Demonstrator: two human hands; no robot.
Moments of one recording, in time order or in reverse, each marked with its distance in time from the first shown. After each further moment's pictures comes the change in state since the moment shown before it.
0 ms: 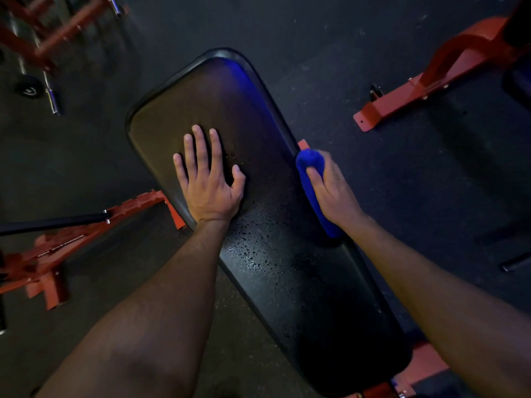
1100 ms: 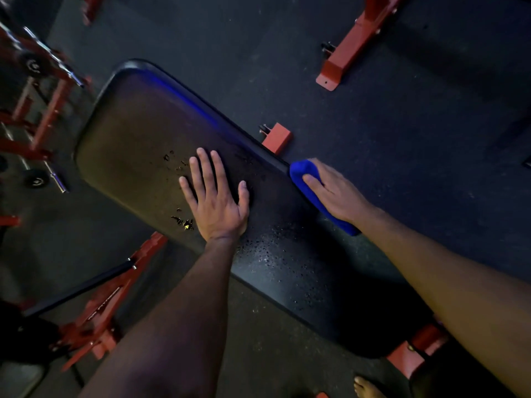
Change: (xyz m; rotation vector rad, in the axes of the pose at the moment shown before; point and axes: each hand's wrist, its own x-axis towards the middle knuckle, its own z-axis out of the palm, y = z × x) left_hand -0.077 0.052 0.002 0.034 -0.107 0.304; right_hand -0.110 0.058 -0.018 0.014 -0.009 0.217
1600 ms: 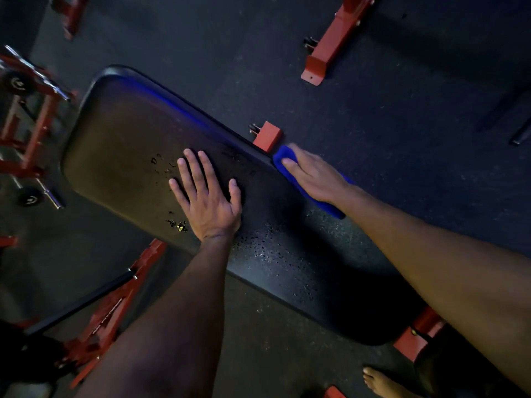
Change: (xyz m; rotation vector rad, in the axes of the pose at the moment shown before) left_hand -0.001 0.002 -0.002 0.009 -0.012 -0.005; right_hand 0.019 -0.017 0.003 -0.019 0.025 0.022
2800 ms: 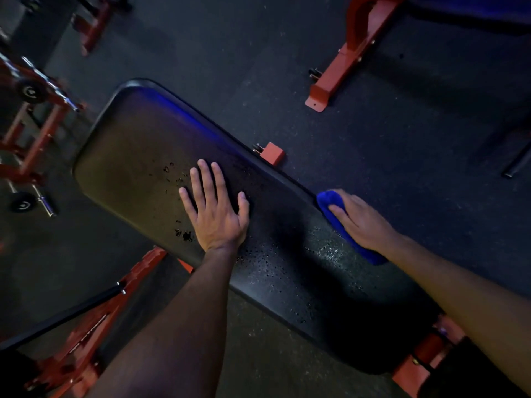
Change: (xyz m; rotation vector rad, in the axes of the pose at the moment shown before) left_hand -0.001 0.000 0.001 -0.035 0.010 0.012; right_hand -0.066 0.064 -0.008 -0.166 0.044 -0.108
